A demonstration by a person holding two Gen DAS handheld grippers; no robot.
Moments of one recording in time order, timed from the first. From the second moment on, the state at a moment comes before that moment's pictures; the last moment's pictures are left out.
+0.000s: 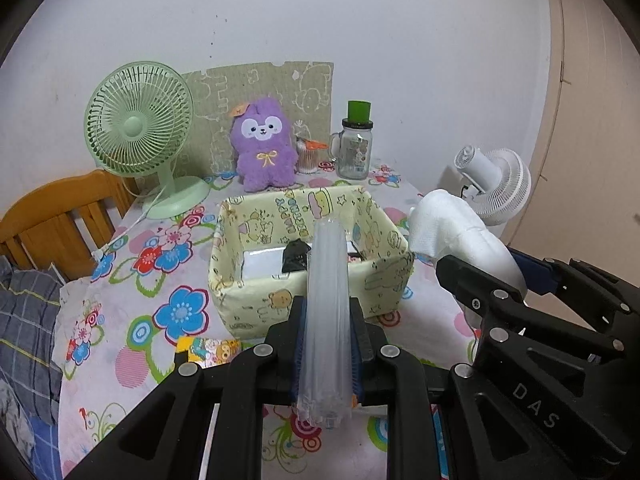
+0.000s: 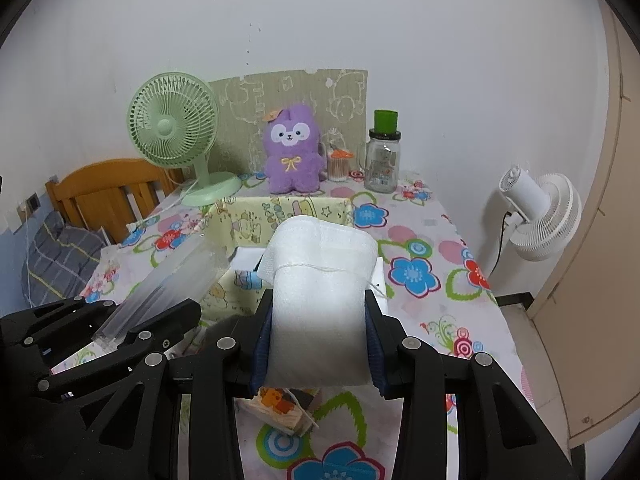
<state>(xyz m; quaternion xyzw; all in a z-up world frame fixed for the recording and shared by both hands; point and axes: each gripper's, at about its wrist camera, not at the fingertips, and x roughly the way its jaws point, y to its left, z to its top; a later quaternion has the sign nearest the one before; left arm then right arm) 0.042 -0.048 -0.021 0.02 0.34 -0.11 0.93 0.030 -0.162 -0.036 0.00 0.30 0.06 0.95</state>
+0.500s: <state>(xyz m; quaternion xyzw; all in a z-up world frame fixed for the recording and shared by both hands) 0.067 -0.045 -0.007 0.03 0.33 -0.10 0.94 0.055 -0.160 -0.019 0.00 0.29 0.06 0.96</state>
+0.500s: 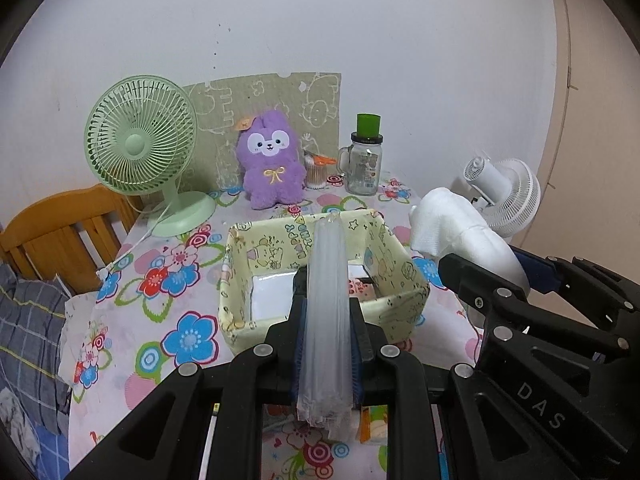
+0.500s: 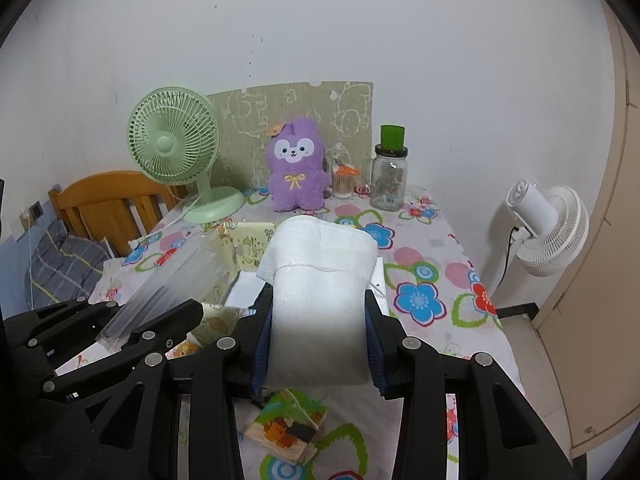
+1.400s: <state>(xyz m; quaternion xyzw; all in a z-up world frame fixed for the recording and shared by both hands) 0.137 -0.034 -0.022 0.03 0.35 -0.09 0.93 0.124 -0.151 -0.022 0.00 0.31 0.07 0.95</state>
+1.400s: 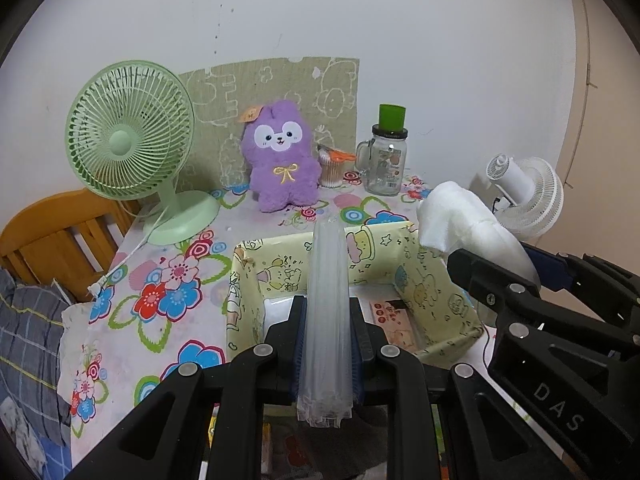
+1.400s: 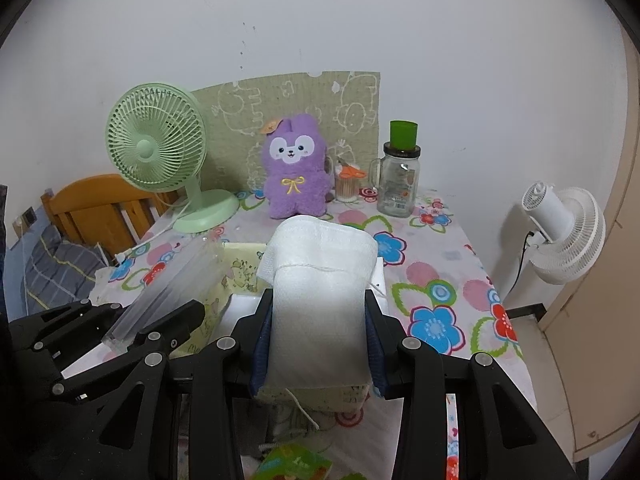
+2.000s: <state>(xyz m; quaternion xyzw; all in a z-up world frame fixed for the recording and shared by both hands) 0.179 -0.027 -0.052 0.02 0.39 -0.09 0.92 0.174 -0.139 -0.045 0.00 0.34 0.08 0.94</state>
